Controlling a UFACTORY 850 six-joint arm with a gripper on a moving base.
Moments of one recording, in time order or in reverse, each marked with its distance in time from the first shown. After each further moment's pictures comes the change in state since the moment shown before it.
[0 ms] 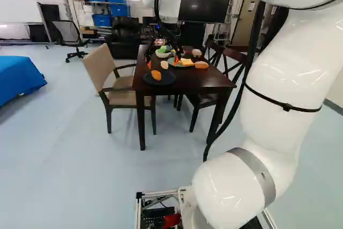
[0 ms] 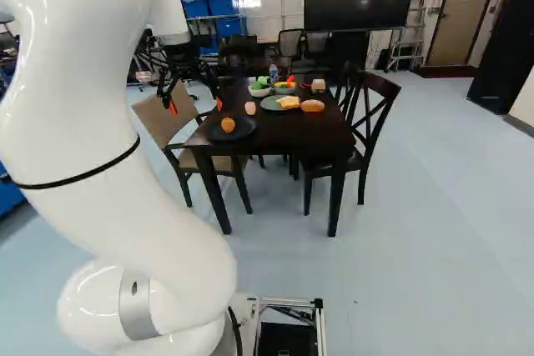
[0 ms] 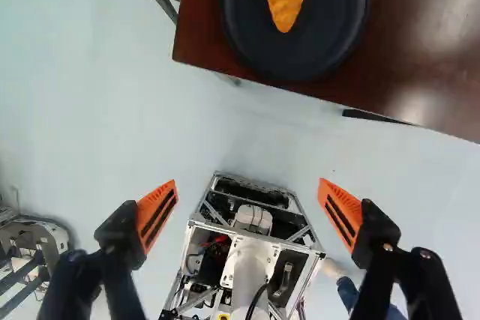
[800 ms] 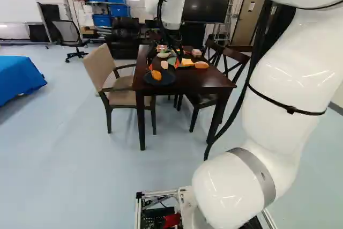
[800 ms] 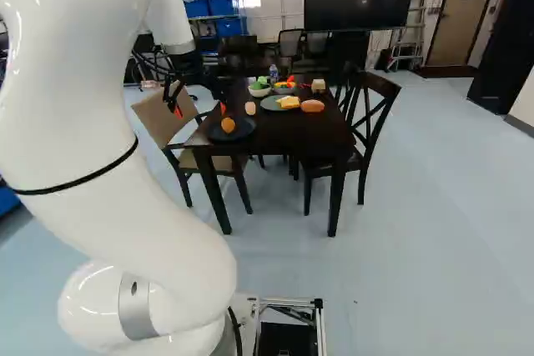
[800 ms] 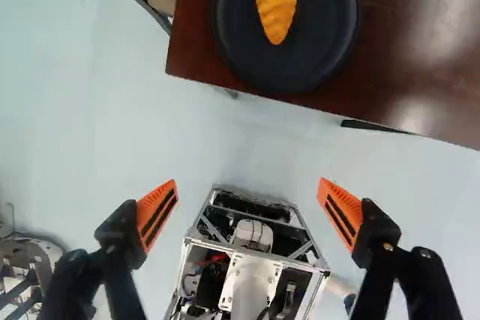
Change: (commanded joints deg) arm -1.2 1.7 5.2 0.0 8.1 0.0
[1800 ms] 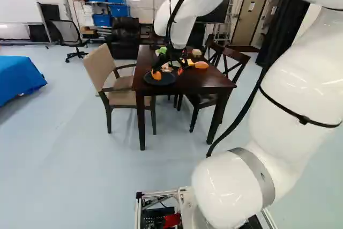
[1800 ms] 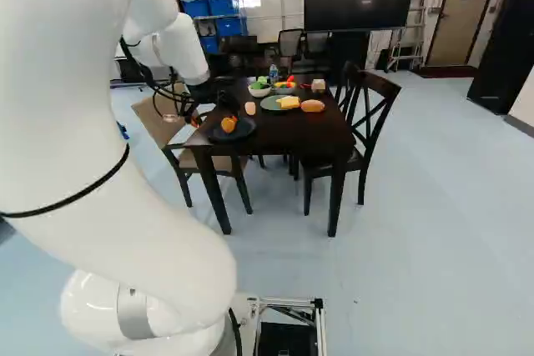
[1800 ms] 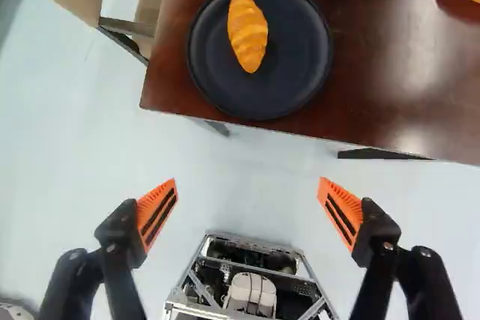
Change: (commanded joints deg) arm -3.6 5.2 15.8 -0.1 24.8 0.0
